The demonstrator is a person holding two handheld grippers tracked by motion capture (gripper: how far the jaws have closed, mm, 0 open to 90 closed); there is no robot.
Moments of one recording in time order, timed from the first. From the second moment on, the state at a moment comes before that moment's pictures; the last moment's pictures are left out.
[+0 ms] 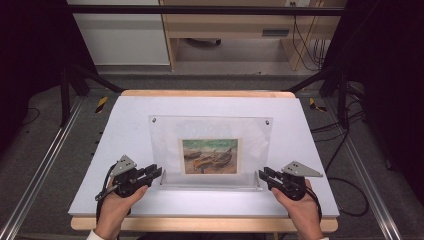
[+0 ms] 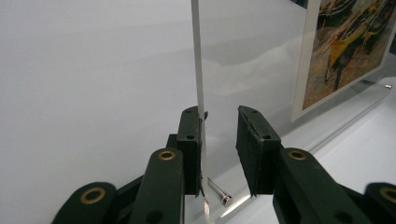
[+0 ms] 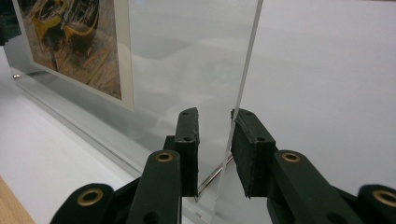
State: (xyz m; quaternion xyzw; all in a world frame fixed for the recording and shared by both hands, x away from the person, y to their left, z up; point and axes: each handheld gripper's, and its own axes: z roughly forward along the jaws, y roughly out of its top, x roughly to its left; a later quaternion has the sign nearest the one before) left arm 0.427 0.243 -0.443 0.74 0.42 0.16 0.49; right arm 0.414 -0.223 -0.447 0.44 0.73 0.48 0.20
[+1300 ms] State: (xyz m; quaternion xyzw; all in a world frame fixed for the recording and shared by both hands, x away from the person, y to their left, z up) left arm 0.415 0.244 -0.448 0.76 0.41 0.15 0.48; right arm 0.400 -0.224 -0.452 0.43 0.74 0.47 0.19
